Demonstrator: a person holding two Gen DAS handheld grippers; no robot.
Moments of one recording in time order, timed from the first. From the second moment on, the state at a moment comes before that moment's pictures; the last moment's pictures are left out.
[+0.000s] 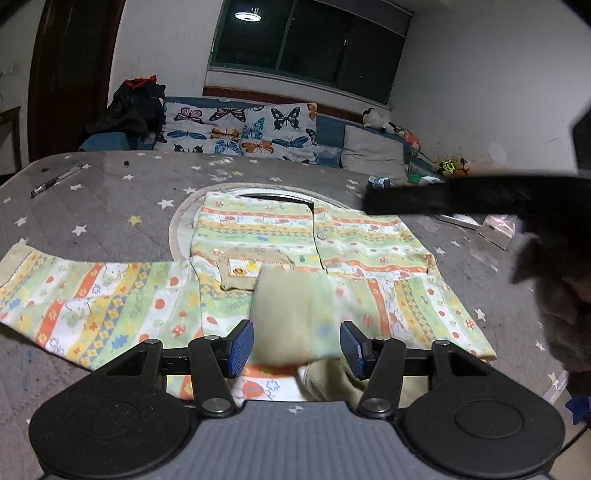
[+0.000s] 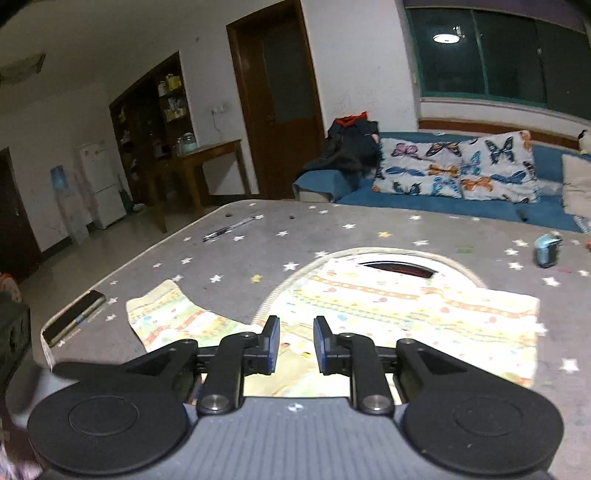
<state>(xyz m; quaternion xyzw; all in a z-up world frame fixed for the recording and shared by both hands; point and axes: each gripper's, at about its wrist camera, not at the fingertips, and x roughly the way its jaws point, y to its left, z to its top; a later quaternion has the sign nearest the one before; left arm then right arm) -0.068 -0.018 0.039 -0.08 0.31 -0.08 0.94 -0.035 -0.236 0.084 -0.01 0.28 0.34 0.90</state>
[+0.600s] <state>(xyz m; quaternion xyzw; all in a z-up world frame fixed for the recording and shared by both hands) -0.023 -0.053 0.037 -0.06 0.31 -0.12 0.94 -0.050 -0.347 0.024 -0.04 0.35 0.21 0.91</state>
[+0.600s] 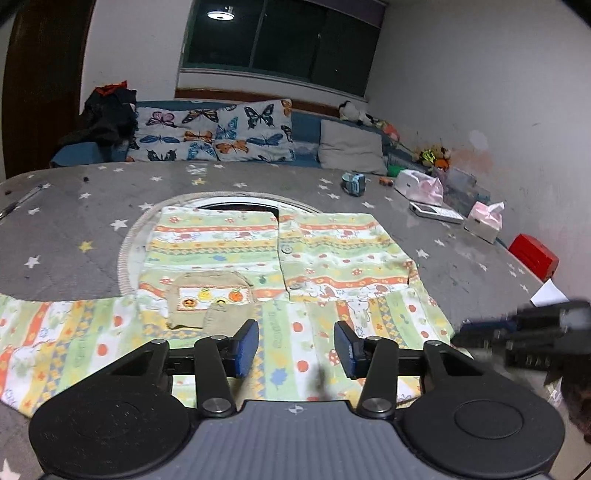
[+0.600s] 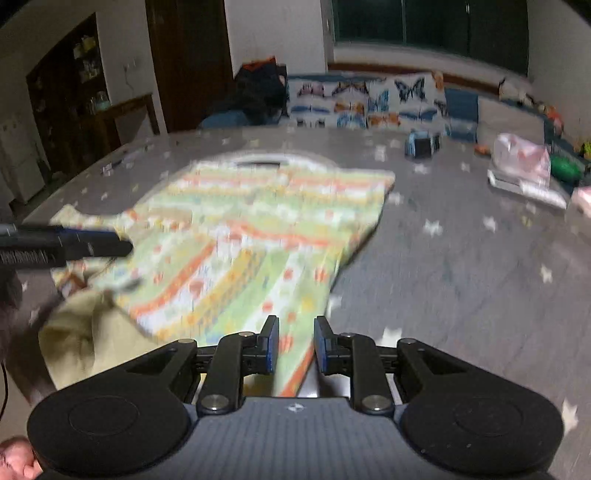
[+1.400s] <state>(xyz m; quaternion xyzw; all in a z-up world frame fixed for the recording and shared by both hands) -0.012 -0.023 0.022 -0.09 0.33 -0.07 0.94 -0.017 -0.300 0.013 -0.07 0.35 0.23 0.90</state>
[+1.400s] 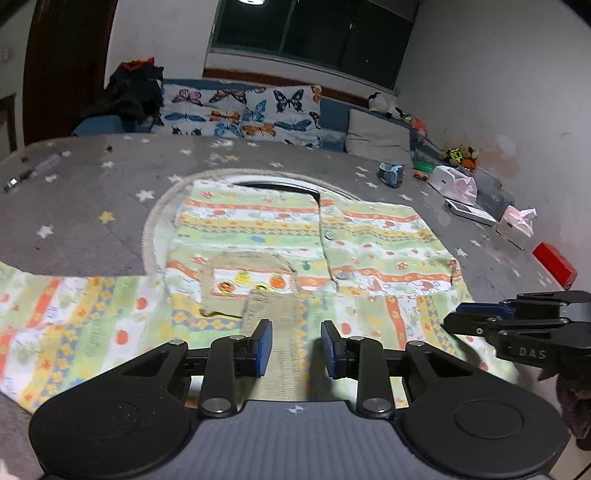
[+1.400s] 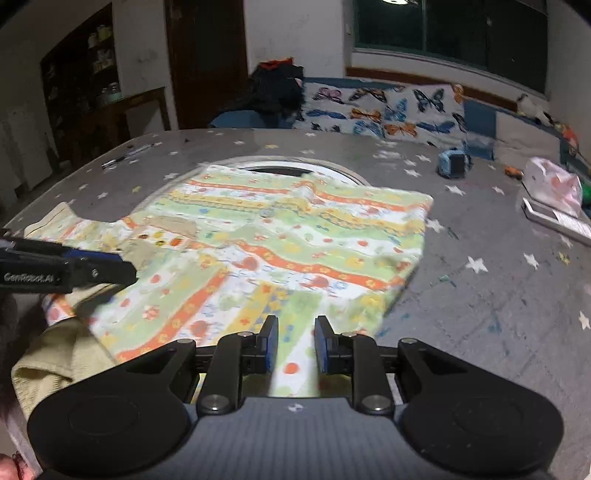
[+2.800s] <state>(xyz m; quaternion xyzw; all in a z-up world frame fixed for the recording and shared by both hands) -0.055 0.192 0.017 -0.19 0.29 0.28 0.89 -0.063 -0.203 0.029 -0.11 0.33 0.38 0.86</state>
